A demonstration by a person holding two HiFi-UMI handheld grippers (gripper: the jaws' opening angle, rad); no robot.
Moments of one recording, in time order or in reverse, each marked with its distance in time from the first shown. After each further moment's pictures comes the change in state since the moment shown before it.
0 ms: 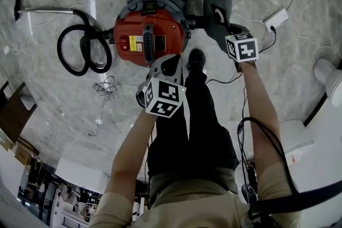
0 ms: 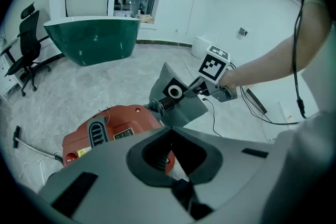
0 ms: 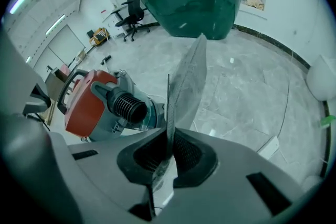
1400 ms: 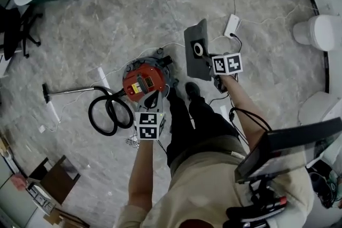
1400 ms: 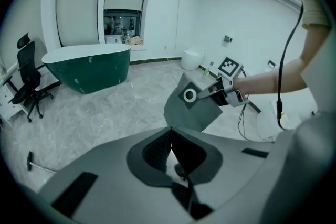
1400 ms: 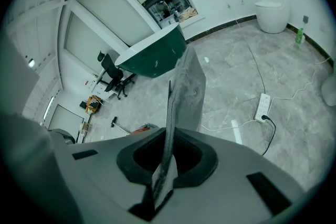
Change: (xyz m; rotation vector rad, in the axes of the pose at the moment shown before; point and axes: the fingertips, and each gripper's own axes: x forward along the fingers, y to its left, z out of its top) left arm -0.179 -0.071 0.108 0.106 -0.092 0.009; right arm -0.253 0.005 0.004 0.582 -0.324 0.145
